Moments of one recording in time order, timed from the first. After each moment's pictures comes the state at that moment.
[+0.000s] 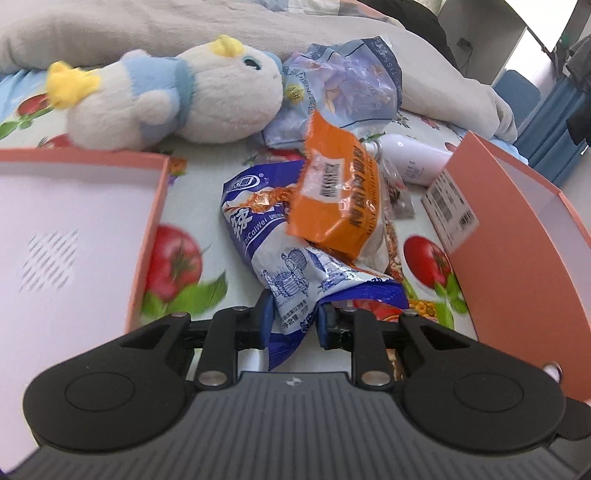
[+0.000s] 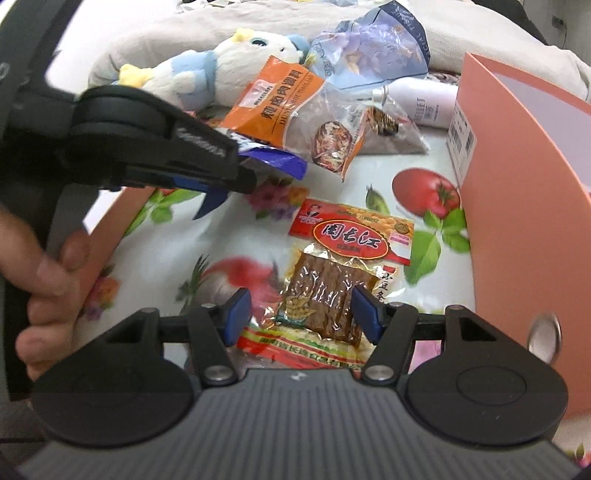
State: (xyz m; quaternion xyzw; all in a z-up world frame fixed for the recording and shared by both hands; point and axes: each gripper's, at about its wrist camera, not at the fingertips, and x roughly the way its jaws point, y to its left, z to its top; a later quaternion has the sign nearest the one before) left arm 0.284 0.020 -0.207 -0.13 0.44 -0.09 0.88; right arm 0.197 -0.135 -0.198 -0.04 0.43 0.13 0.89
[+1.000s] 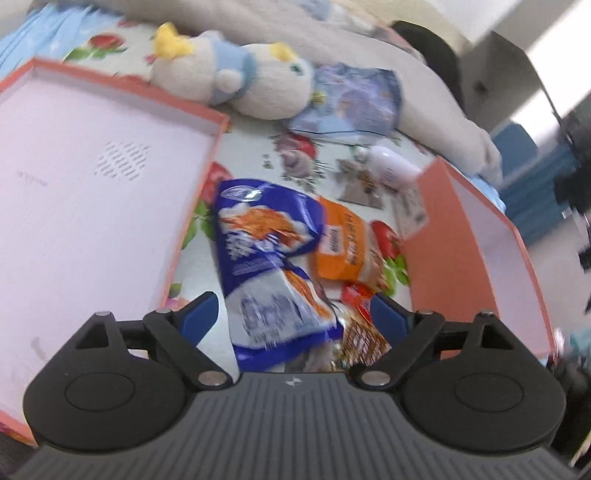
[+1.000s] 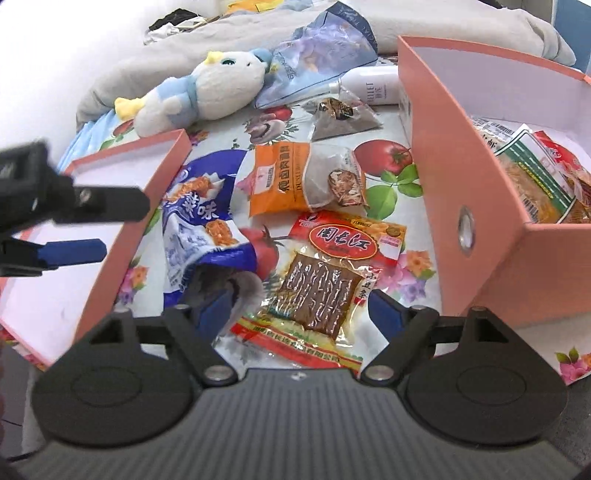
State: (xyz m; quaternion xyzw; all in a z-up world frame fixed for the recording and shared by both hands) left arm 0.190 0.061 -0.168 -0.26 0.45 -0.06 0.85; right arm 0.154 -0.158 -0.183 0.03 0.43 0.08 0.90
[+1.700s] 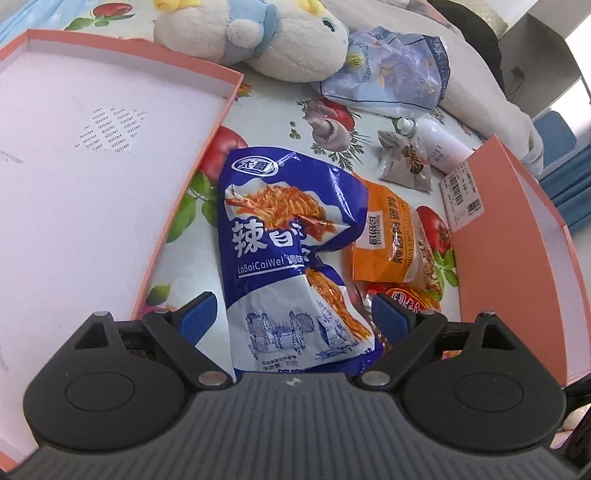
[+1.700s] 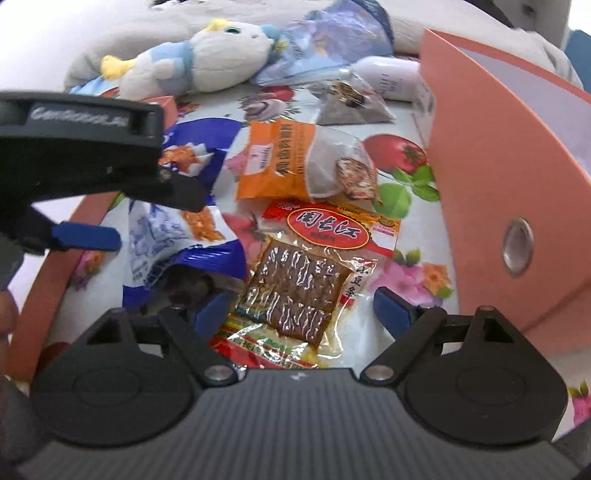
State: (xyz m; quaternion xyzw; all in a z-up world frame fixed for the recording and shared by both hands) left arm 0.229 0.036 -0.210 -0.23 0.49 -0.02 0.84; right arm 0.169 -0.139 -0.210 -0.05 0.42 0.09 0.90
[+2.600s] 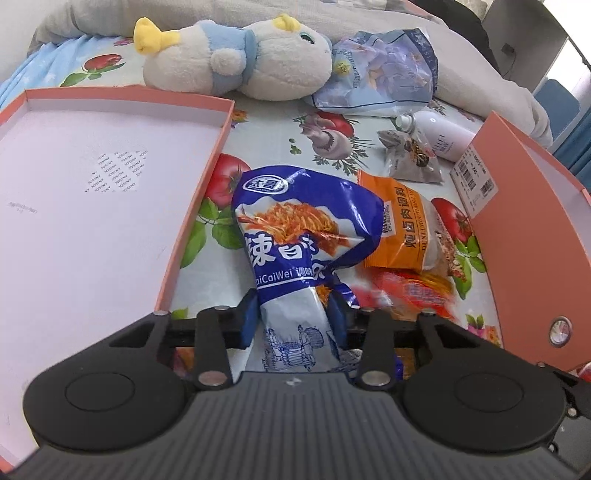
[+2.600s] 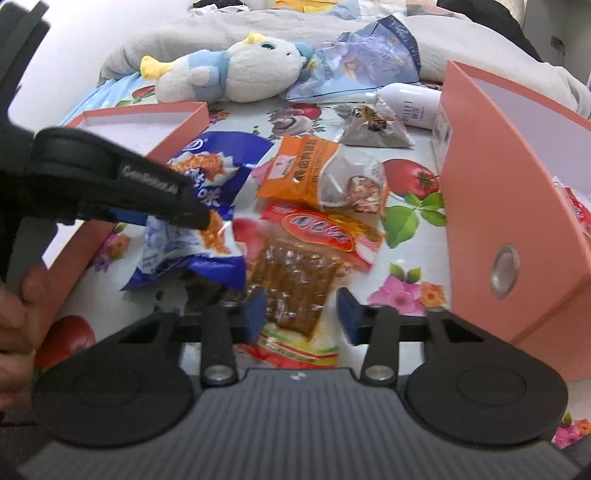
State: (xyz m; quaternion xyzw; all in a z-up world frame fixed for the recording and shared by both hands) left arm 0.221 0.024 -0.210 -0.14 0.46 -0.01 0.88; right arm 0.159 -0.151 -0.197 -0.07 0.40 0.13 0.90
